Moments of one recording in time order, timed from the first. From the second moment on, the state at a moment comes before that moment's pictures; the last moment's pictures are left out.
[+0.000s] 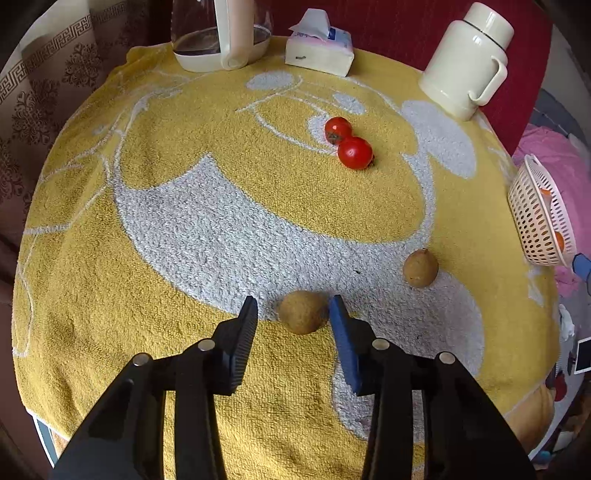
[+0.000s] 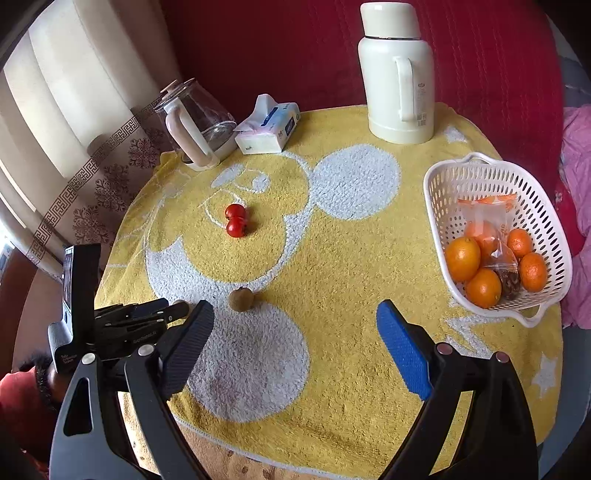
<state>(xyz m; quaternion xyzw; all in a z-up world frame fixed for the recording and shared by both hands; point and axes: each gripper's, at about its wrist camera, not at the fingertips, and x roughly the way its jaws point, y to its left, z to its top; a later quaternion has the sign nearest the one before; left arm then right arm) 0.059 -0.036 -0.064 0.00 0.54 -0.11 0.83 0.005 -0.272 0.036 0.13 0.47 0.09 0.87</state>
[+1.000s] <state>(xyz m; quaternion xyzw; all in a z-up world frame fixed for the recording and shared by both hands) 0.046 0.038 -0.006 -0.05 0.50 -0.12 0.86 0.153 -0.159 -0.018 0.09 0.50 0.15 0.85</state>
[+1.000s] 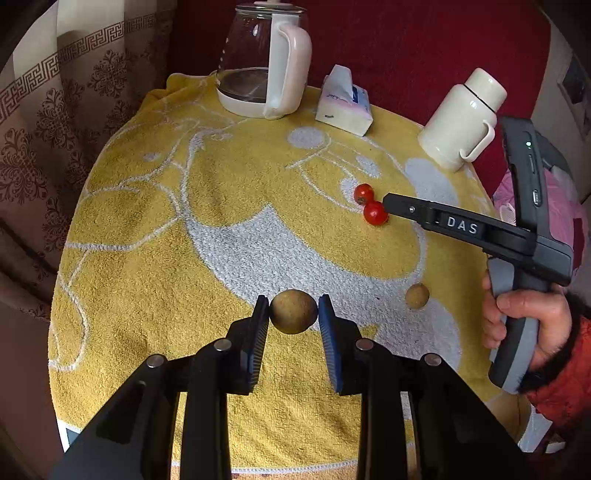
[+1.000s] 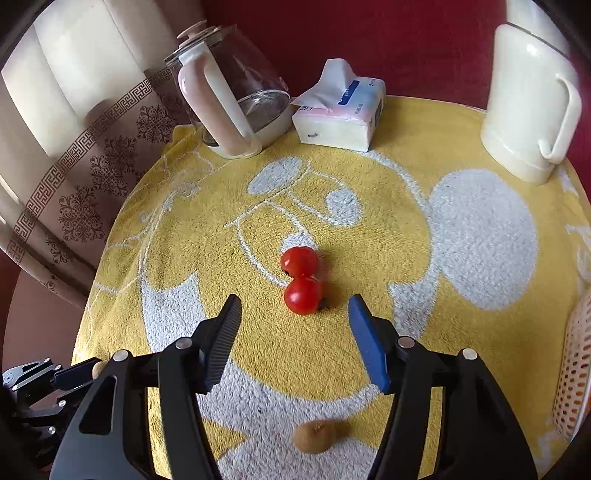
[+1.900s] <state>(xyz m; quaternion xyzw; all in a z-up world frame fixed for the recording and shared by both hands) 0.042 0.045 0.004 -0.06 0.49 -0.10 0.87 0.153 -0.160 -0.038 0.07 0.54 0.14 0.83</state>
